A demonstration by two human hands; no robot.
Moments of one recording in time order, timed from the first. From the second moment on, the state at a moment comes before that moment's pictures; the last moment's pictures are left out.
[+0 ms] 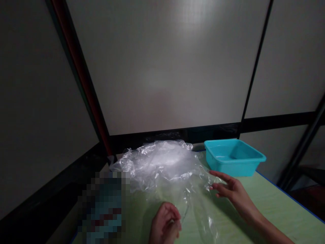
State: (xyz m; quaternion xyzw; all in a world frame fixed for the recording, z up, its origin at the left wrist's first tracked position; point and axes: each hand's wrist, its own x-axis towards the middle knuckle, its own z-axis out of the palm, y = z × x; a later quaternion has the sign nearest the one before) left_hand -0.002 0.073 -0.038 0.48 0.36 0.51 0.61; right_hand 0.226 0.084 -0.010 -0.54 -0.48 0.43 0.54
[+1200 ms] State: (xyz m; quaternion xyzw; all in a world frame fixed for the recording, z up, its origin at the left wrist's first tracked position) left_hand 0.001 0.066 -0.046 0.69 0.50 0.47 0.25; right_hand 0.214 0.061 -0.009 -0.41 -0.90 0.07 0.16
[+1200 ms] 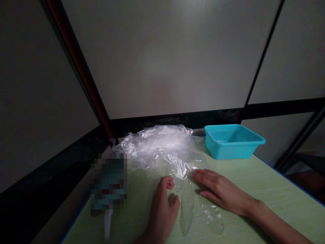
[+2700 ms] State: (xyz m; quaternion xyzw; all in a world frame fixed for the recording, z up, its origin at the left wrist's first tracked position) left_hand 0.003 0.054 -0.034 0.77 0.46 0.39 0.19; right_hand 0.208 0.058 -0.008 -0.39 -0.90 0.10 0.17
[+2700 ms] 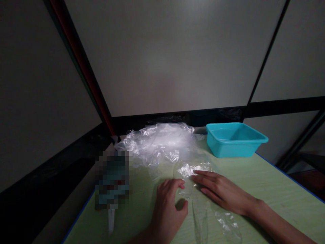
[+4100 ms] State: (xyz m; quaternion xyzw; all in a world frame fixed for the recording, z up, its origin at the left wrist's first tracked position) left_hand 0.005 0.055 -0.030 0.78 0.46 0.39 0.17; right_hand 0.195 0.049 -0.003 -0.37 -0.90 0.13 0.17
